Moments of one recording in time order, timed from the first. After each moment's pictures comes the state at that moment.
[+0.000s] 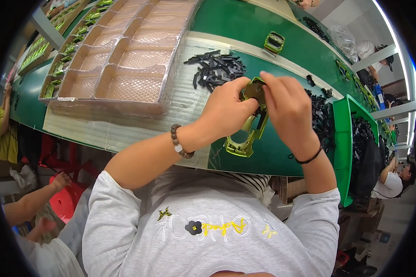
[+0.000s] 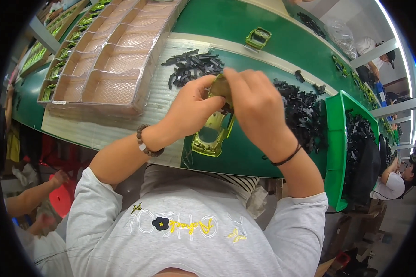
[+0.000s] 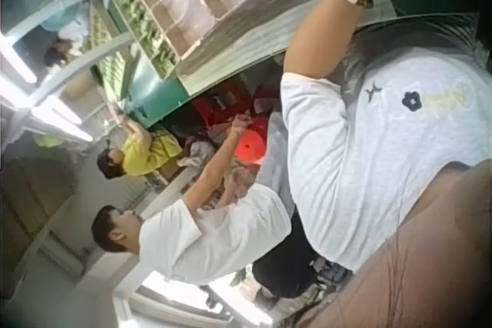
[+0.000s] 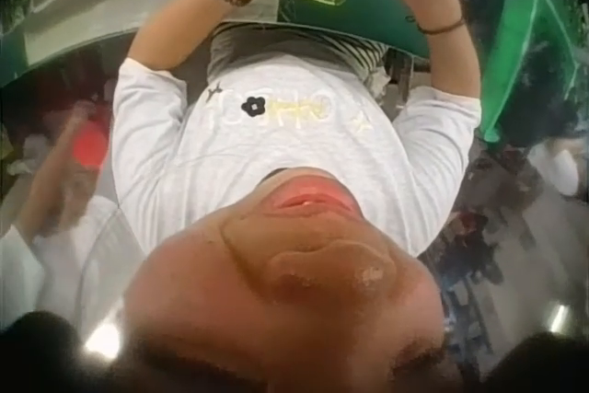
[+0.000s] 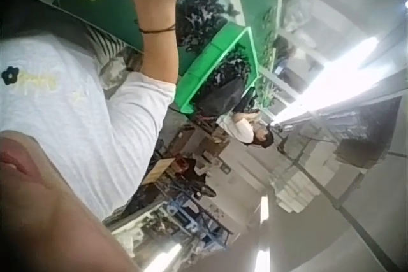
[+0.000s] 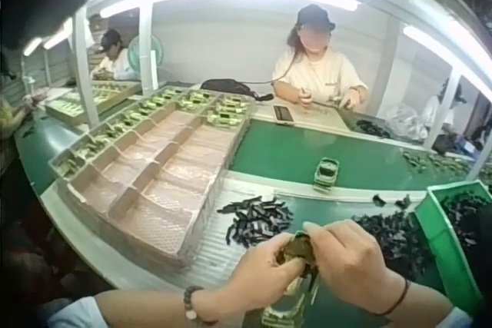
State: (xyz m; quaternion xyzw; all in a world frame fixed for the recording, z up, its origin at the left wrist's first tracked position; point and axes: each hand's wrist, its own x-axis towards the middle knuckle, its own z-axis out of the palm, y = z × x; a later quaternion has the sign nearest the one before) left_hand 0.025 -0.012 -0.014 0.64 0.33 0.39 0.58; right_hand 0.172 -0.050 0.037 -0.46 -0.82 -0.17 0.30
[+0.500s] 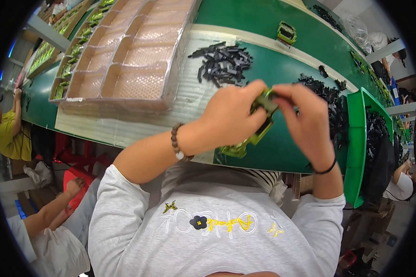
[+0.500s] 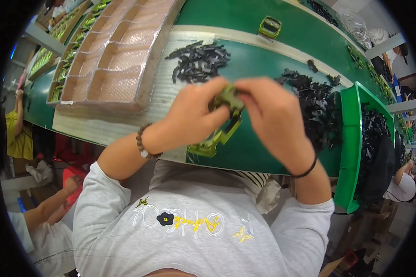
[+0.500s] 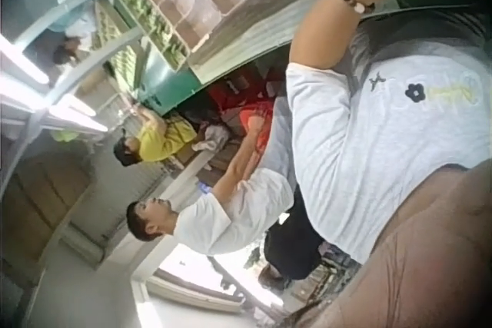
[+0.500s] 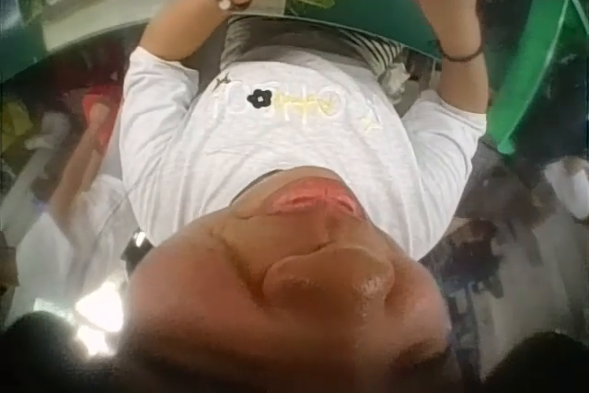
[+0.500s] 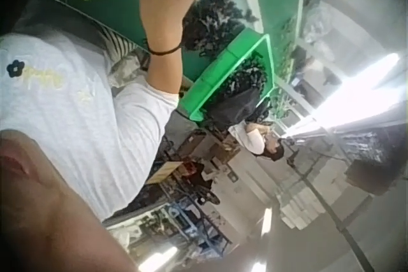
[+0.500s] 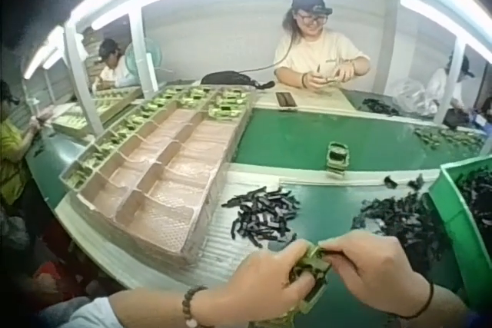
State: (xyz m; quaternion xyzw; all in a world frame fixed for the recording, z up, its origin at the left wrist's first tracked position) left_hand 0.017 -0.022 0.010 0.81 0.32 0.32 0.37; right_hand 0.187 -0.073 0.041 -0.53 -0.76 0.10 0.37
